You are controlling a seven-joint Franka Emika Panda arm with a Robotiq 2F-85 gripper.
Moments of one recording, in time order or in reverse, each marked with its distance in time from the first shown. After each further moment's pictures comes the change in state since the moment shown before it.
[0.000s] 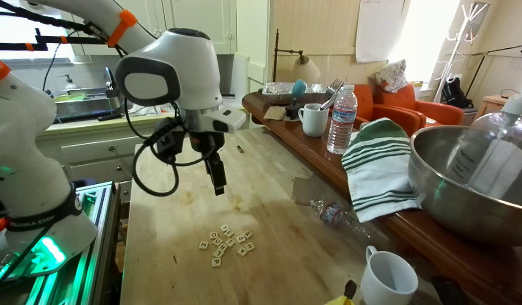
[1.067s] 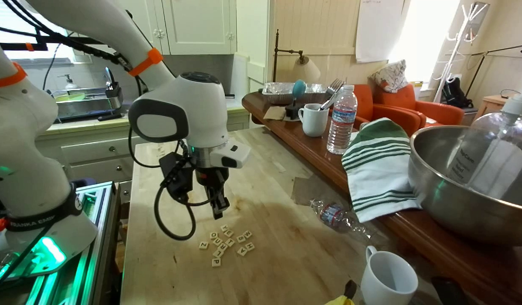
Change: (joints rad) arm -0.025 0.231 -0.026 0.001 -0.010 0.196 -0.141
